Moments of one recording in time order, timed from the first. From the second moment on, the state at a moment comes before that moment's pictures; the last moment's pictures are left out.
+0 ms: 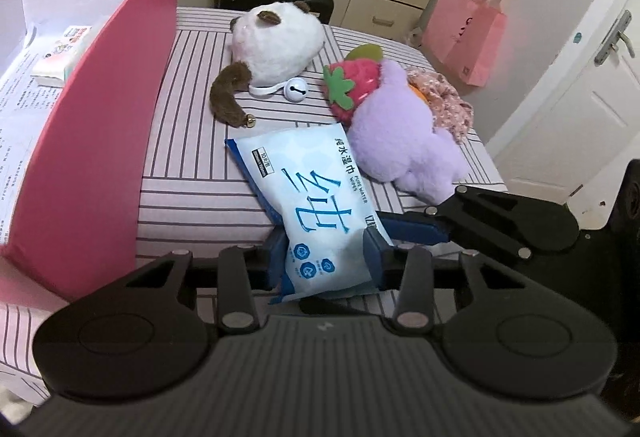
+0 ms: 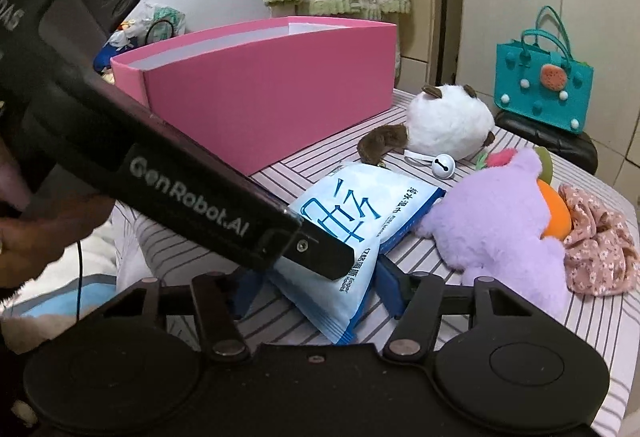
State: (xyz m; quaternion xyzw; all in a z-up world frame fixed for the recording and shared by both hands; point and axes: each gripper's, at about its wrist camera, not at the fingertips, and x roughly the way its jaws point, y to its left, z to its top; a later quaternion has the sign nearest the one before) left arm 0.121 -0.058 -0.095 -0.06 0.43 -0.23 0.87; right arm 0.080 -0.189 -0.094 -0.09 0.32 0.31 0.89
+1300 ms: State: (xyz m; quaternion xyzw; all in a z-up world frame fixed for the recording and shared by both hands) left arm 0.051 0.061 0.030 -0.02 0.41 -0.32 0.85; right arm 0.031 -0.089 0.050 -0.10 0.34 0.35 0.87
